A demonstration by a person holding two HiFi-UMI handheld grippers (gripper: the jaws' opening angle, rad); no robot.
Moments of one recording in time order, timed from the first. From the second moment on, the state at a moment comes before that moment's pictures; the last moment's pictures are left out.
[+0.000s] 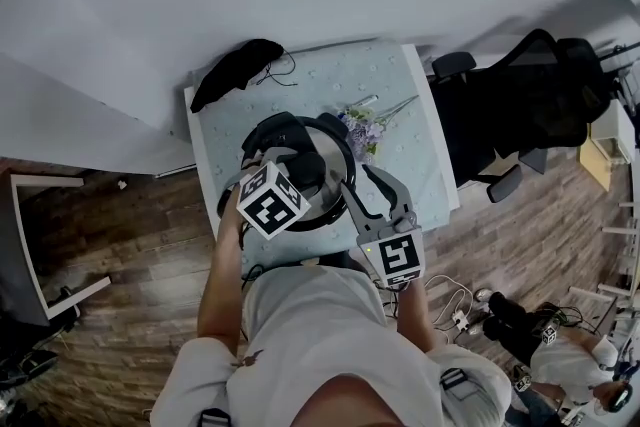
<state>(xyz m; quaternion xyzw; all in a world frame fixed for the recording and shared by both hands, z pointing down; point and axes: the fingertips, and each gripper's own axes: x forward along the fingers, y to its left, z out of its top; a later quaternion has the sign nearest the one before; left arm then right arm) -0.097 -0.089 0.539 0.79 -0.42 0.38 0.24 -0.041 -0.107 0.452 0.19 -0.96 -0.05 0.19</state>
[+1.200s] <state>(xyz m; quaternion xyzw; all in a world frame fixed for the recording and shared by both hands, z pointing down) -0.108 -0.096 0.537 0.70 -0.58 0.30 0.30 -0.038 -0.110 0.457 0.13 -0.97 -0.06 0.19</state>
